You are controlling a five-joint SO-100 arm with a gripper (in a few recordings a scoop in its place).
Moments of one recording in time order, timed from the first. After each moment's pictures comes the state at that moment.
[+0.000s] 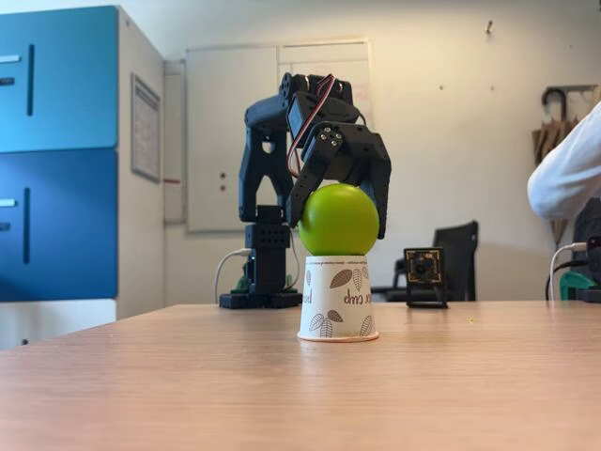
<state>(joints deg) -25.0 89.6 94.6 54.8 90.2</state>
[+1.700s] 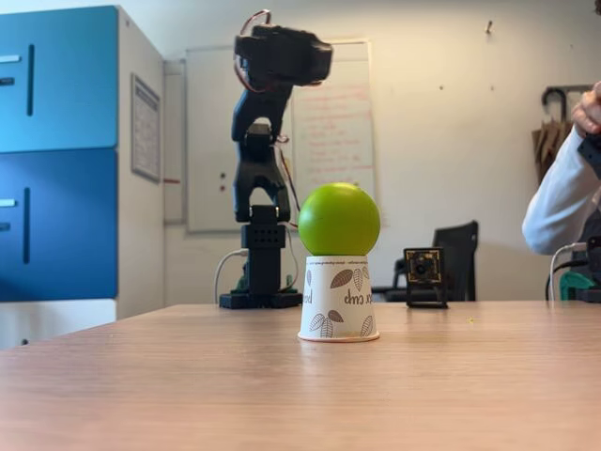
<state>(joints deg) -10.1 132.1 109.2 43.4 85.5</state>
